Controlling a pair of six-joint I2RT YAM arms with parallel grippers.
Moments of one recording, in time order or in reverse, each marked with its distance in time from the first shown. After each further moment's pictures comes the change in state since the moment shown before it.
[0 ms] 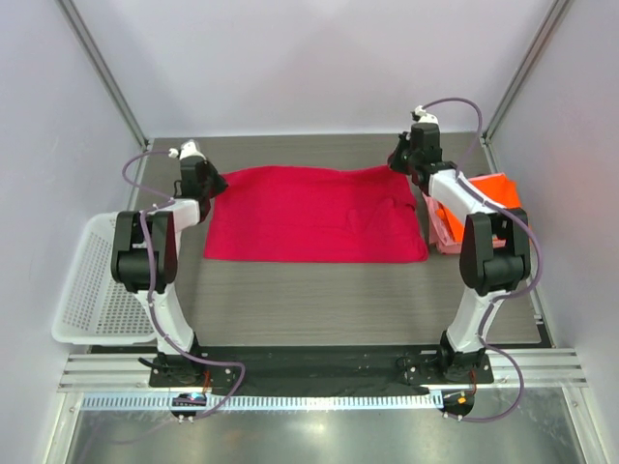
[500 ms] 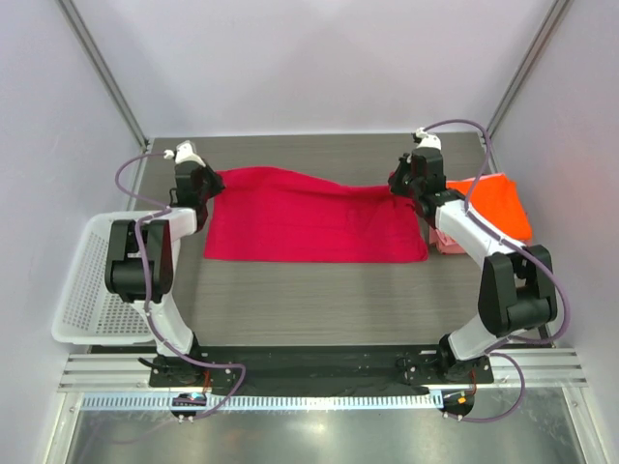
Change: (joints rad) left arm 0.007 -0.084 -0.134 0.145 0.015 0.036; right arm 0.061 -0.311 -0.336 0.043 0.053 0.011
